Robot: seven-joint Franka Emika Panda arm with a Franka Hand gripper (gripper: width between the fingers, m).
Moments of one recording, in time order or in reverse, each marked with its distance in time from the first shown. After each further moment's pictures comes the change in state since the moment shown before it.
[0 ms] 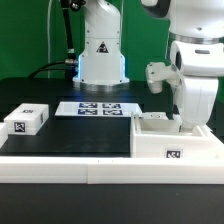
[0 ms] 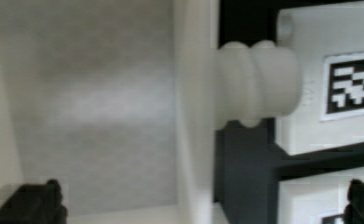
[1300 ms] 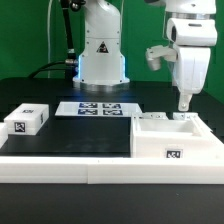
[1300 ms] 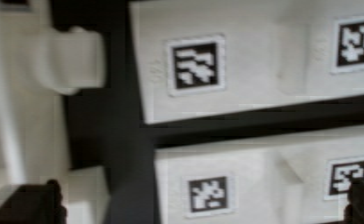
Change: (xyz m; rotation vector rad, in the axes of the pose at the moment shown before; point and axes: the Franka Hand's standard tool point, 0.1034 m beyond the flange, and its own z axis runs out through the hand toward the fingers) arm 0.015 -0.068 -0.006 -0.082 0.038 0.004
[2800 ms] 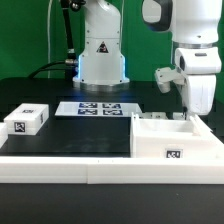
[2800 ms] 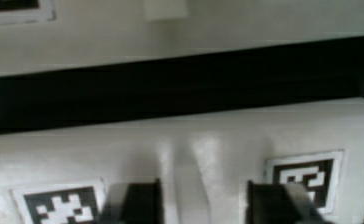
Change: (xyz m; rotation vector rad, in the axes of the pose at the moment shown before) arm 0.025 -0.035 0.048 0.043 0.048 -0.026
